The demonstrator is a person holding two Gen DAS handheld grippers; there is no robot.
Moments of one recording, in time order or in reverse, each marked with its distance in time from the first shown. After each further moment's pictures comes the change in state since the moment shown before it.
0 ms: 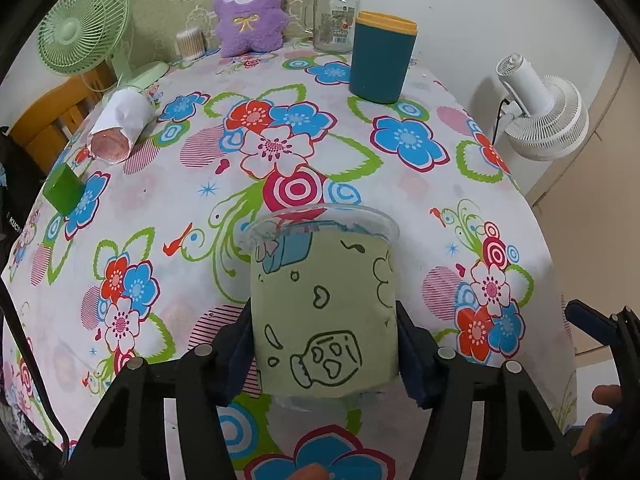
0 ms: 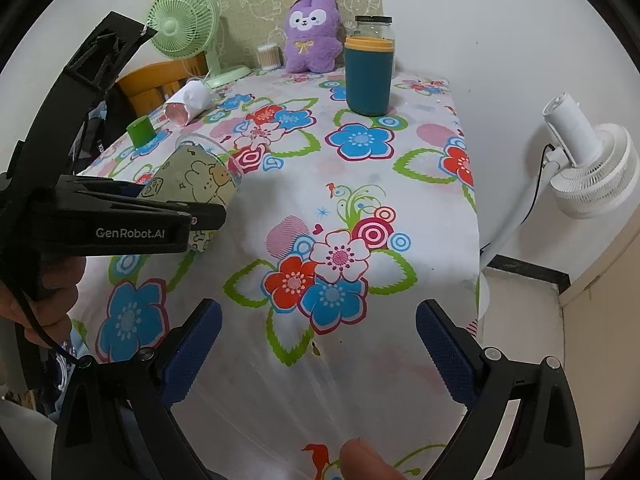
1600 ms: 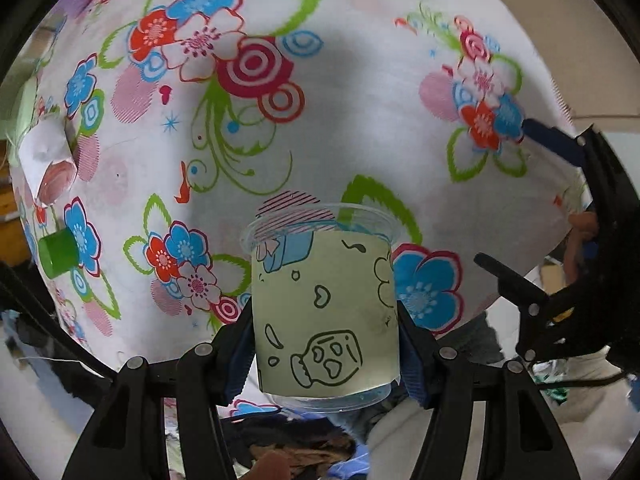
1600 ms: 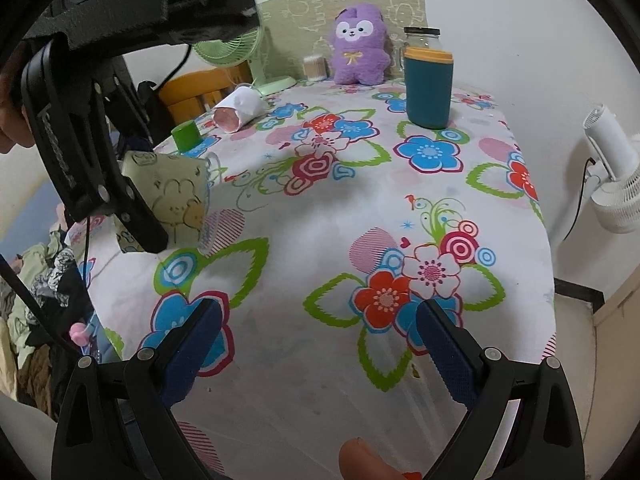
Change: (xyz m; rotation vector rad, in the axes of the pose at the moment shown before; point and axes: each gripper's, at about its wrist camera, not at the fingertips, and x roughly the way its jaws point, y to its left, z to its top) left arm 0.005 0.006 0.023 0.538 0.766 0.030; right arm 0.013 0.039 -0.003 -0.030 -0.067 0.133
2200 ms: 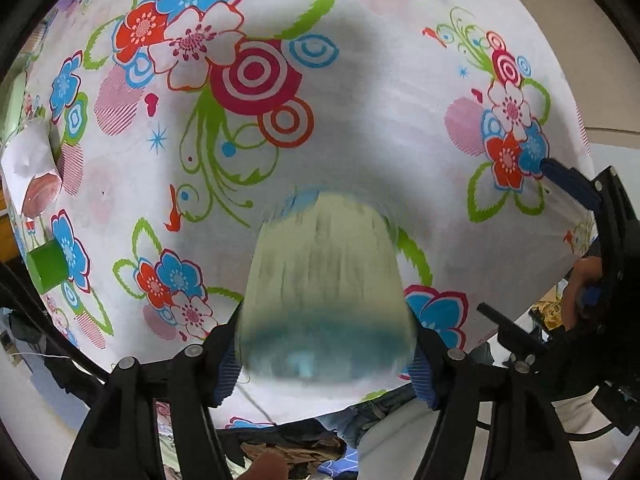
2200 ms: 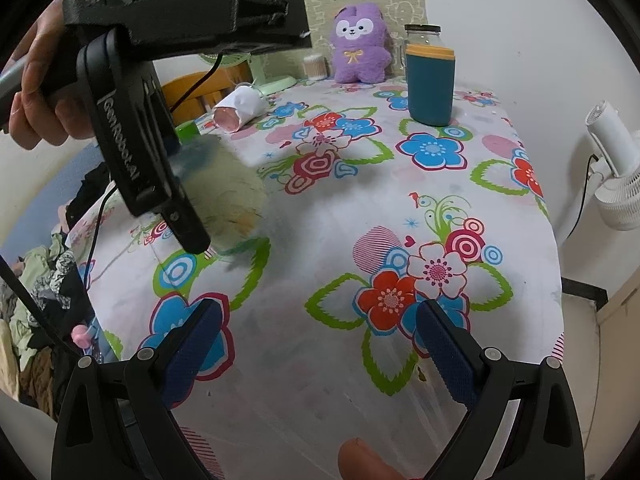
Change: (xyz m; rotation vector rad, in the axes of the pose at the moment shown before) left arm 0.013 0.017 0.044 -0.069 0.014 -0.030; right arm 0.004 -0.002 0.001 0.003 0.005 0.004
